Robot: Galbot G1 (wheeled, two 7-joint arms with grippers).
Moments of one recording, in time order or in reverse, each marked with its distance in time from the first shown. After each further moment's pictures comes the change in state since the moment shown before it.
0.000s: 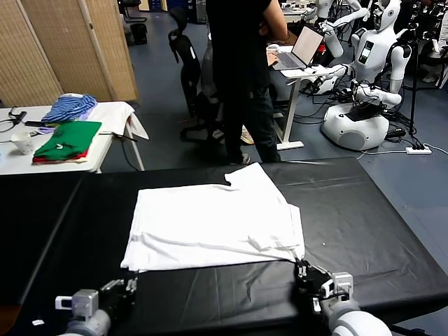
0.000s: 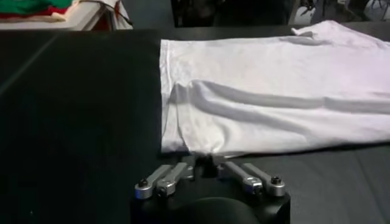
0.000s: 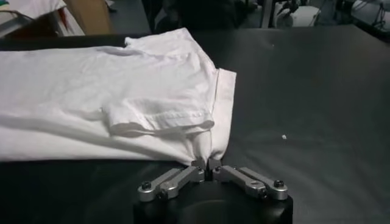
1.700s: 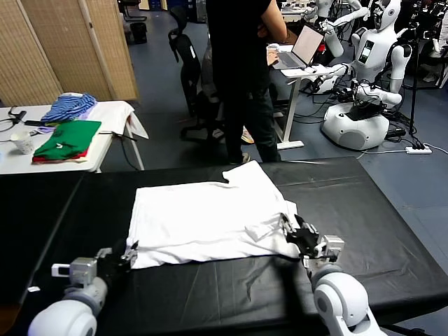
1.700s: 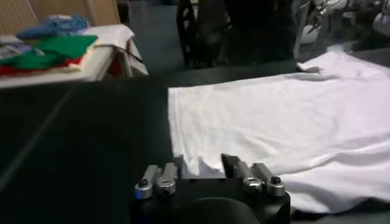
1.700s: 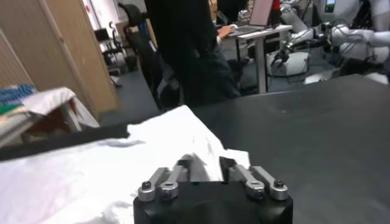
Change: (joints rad) left arm -0.221 -0.032 -0.005 0.049 0.202 -0.004 -0.008; right arm 0.288 0.028 -0.048 -0.155 0.038 0.064 -0.026
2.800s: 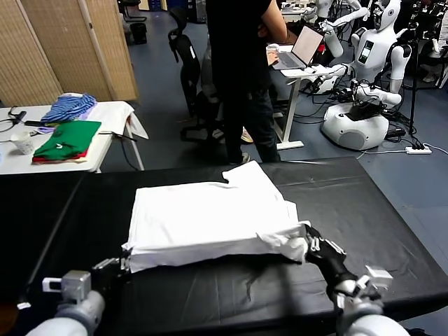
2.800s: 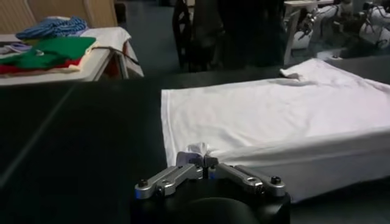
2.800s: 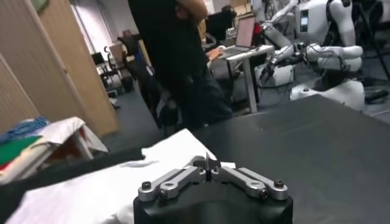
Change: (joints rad) left arm -0.060 0.012 0.038 -0.004 -0.160 0.005 -0.050; right arm 0.027 0.071 -0.054 0.007 0.135 0.125 0.110
